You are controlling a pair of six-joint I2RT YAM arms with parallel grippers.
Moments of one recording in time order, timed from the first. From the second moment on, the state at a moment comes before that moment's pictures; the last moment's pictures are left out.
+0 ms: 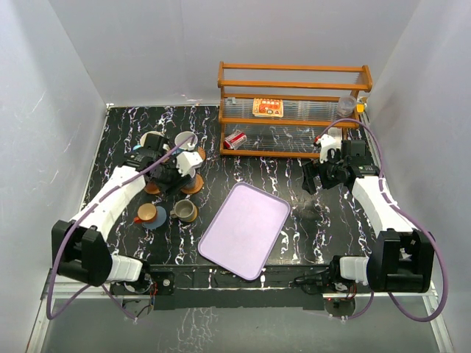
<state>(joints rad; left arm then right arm) -0.30 1.36 1.08 -0.85 0.23 0.73 -0.04 1.26 0.87 -0.51 -0.42 -0.36</state>
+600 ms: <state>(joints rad) -0.01 1.12 0.99 -0.56 0.12 0.44 -0.04 1.20 0.87 -0.52 -0.35 -0.35</state>
